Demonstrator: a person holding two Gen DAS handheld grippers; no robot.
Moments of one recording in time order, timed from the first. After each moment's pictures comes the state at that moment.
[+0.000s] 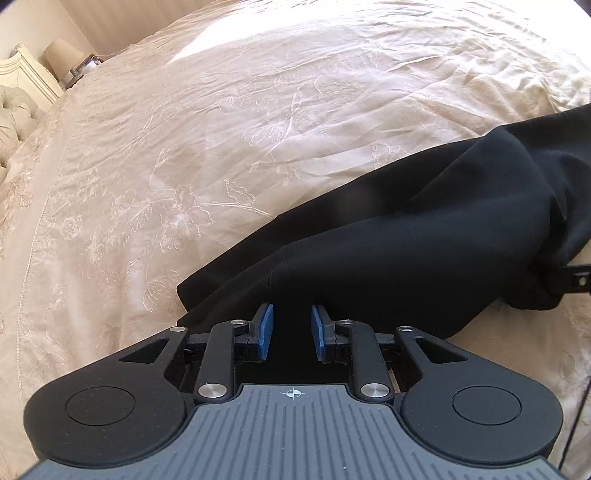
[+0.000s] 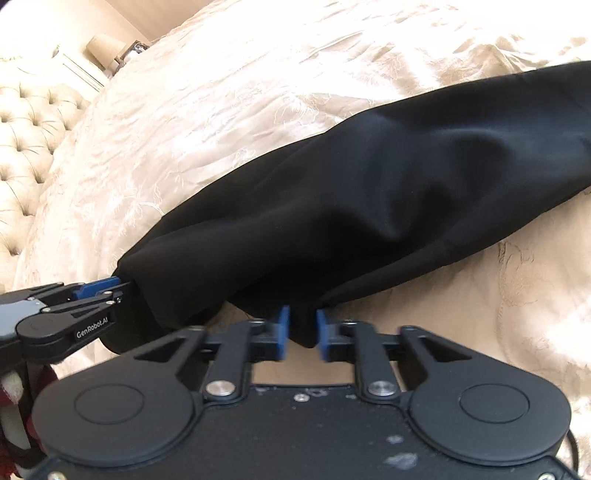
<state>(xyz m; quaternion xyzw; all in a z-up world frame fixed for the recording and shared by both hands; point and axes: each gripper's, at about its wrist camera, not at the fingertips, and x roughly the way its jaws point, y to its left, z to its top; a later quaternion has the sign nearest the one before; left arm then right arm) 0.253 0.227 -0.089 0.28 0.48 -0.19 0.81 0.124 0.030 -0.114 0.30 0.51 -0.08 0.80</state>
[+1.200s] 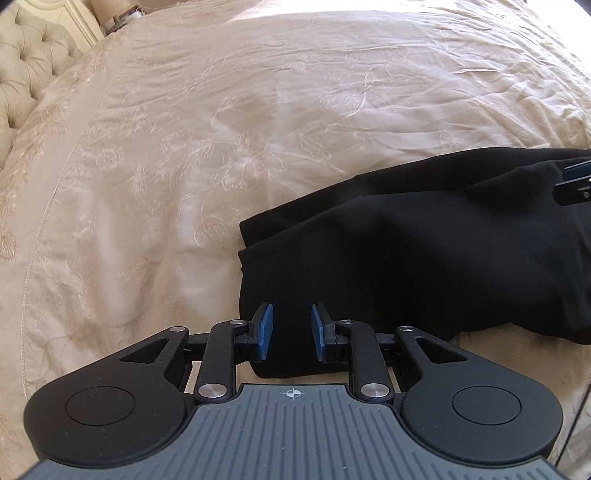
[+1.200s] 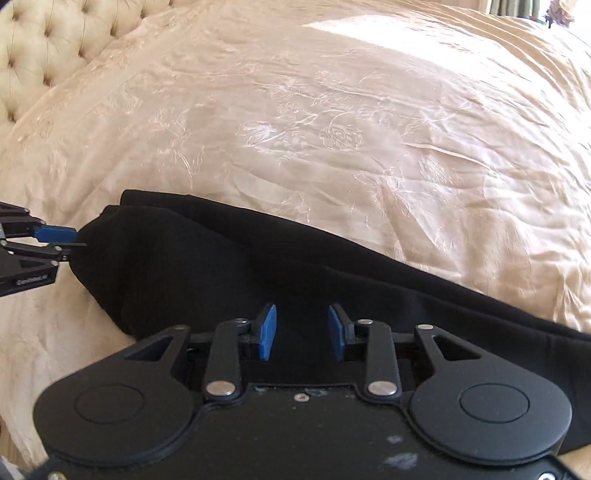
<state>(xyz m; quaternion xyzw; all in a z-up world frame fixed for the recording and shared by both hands) 0.274 0.293 -0.076 0.20 0.53 -0.13 0.81 0.221 0.027 -0.071 0.01 0.53 0.07 0.84</state>
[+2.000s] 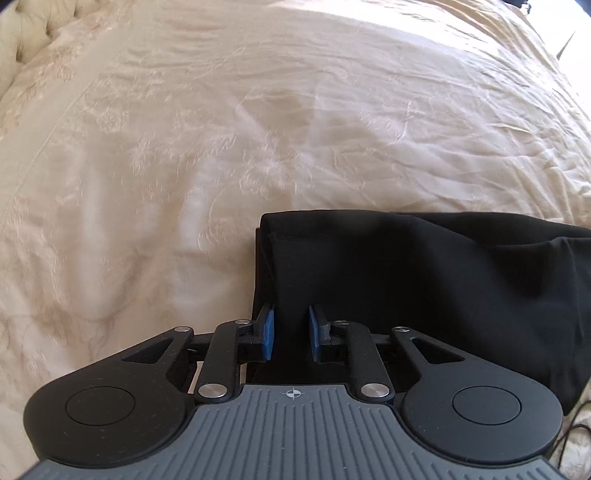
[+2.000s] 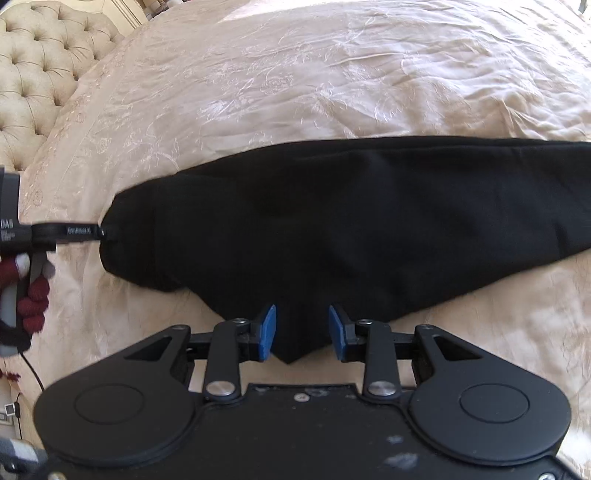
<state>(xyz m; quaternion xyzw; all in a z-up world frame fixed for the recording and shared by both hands) 0.311 0.319 -0.082 0.11 0.54 -0.13 0.82 0.109 0.020 -0.065 0.20 0.56 -0.02 0.81</state>
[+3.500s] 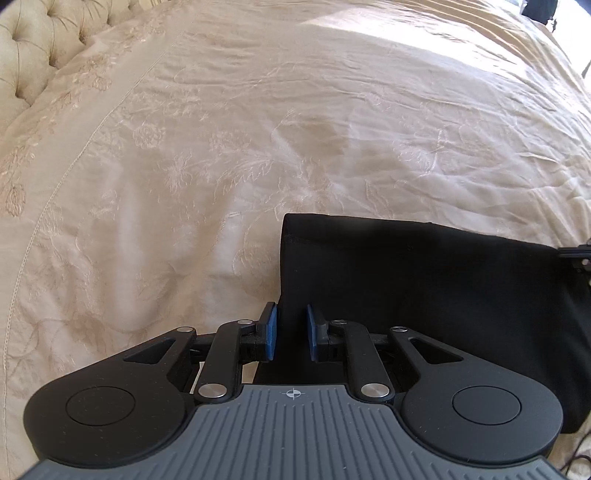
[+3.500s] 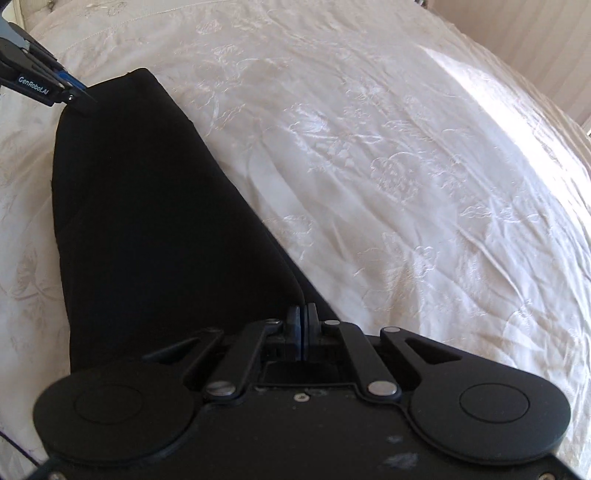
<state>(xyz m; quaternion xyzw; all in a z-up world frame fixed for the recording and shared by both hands) 0.319 0.328 -0.071 0.10 0.53 -0.08 0.84 0.272 0.046 -0.112 -0.20 0.50 0.20 0.82</state>
